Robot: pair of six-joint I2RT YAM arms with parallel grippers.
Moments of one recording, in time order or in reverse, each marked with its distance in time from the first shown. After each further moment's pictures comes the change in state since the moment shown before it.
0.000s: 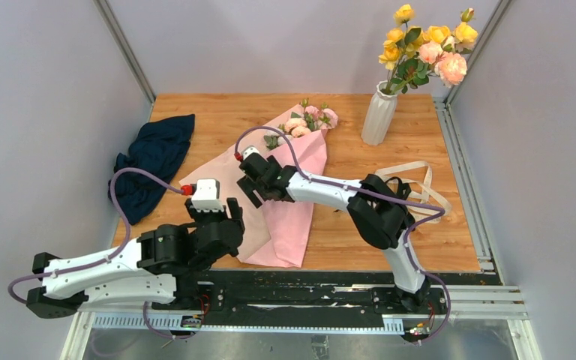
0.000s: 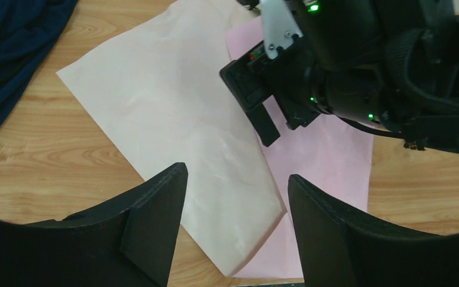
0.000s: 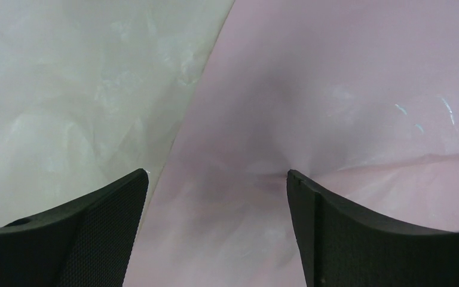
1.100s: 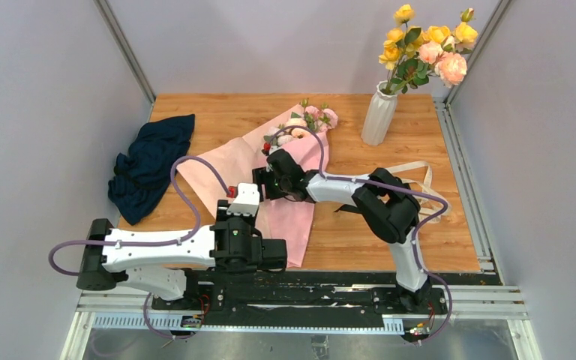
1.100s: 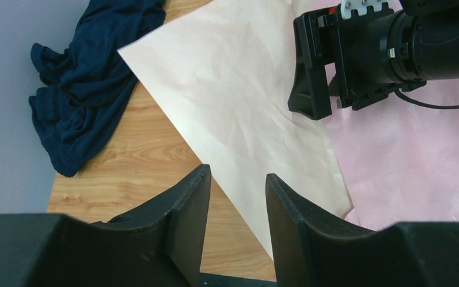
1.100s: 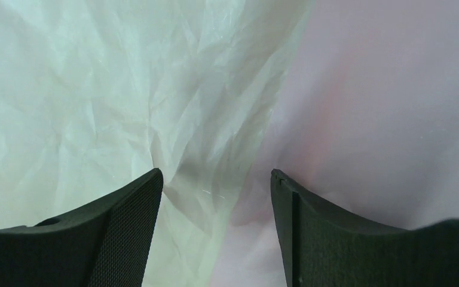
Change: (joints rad) left arm -0.130 0.510 0.282 -0.579 -0.121 -0.439; right arm -0.116 -0.042 -0.275 0.431 -0.433 0.385
